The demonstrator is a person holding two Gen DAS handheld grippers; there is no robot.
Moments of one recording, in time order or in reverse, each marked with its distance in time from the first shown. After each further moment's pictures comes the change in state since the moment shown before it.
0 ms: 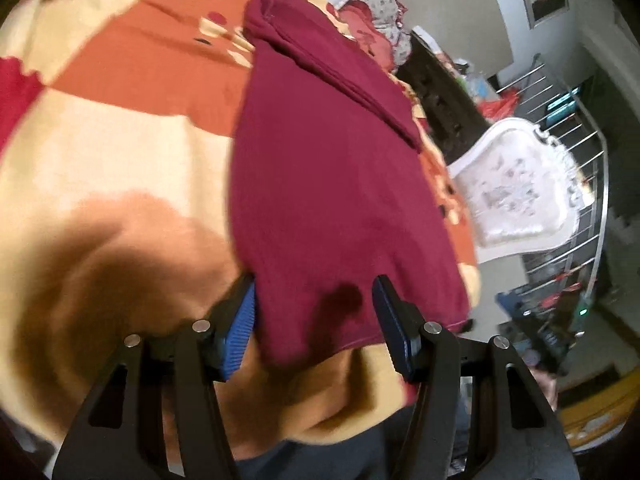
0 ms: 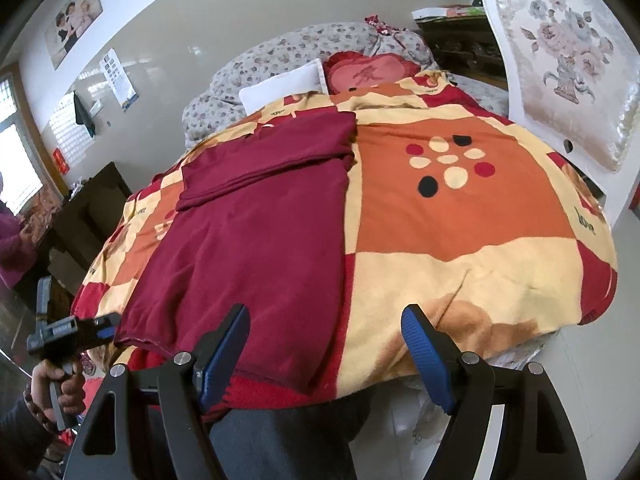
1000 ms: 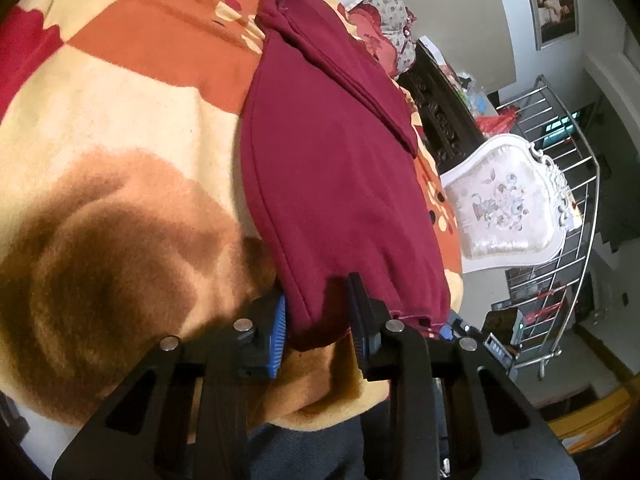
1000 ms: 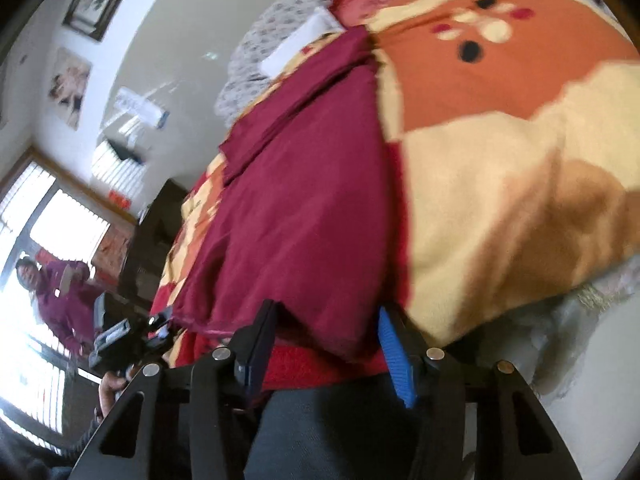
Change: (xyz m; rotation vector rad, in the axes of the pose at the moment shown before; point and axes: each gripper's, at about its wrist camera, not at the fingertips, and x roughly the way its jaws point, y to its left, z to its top) left arm -0.004 0.007 -0.006 -0.068 -0.005 -0.032; right arm 0.073 -0.040 -0.055 0.346 0.141 0.358
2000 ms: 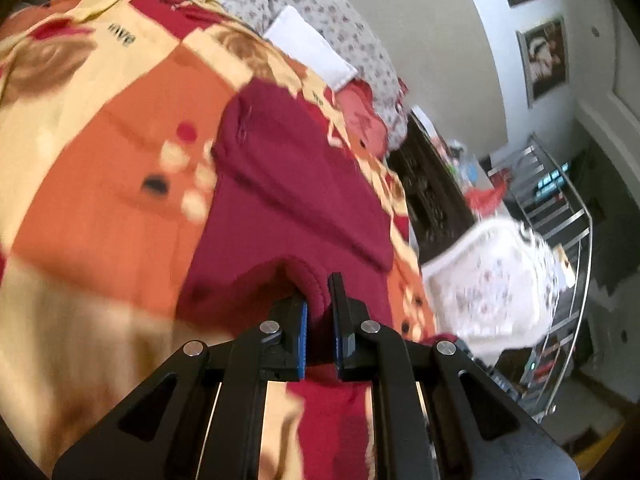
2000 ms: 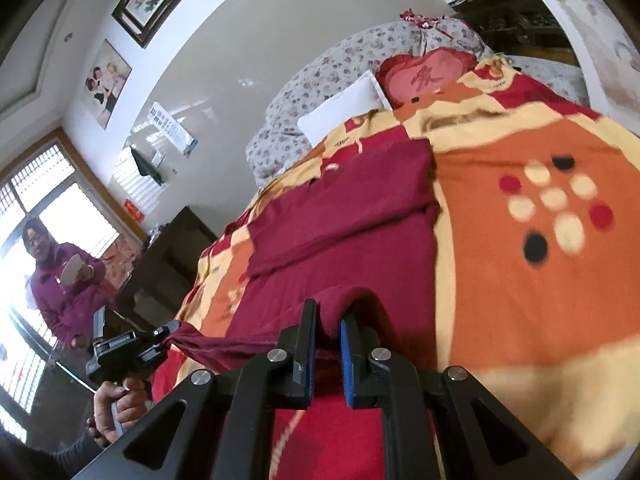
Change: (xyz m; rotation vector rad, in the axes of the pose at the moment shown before) left arm -0.010 -0.043 0.121 -0.052 -0.266 -0.023; right arm 0.003 0.081 0.144 -0.248 -0.163 0.019
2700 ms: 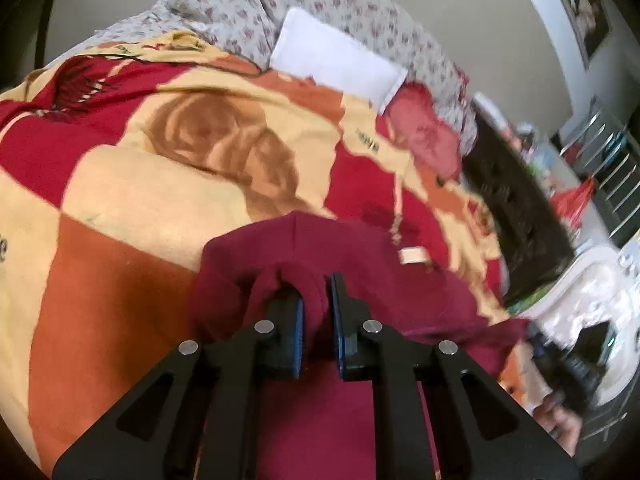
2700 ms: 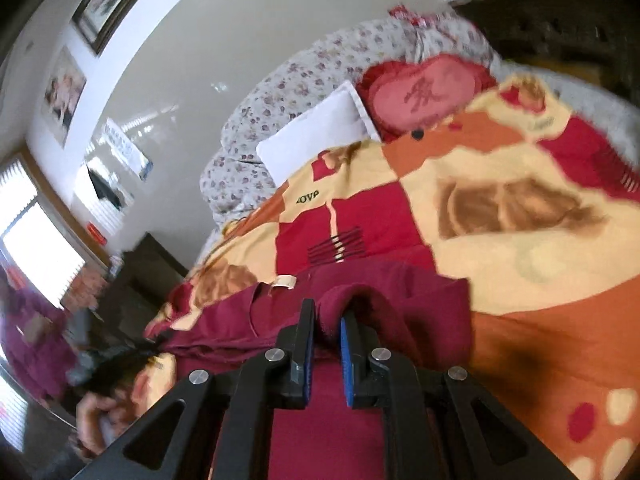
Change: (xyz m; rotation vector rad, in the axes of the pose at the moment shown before) left arm 0.184 -0.009 0.182 0.171 0.049 0.301; right arm 0.184 -0.059 0.183 0.104 0.018 -0.040
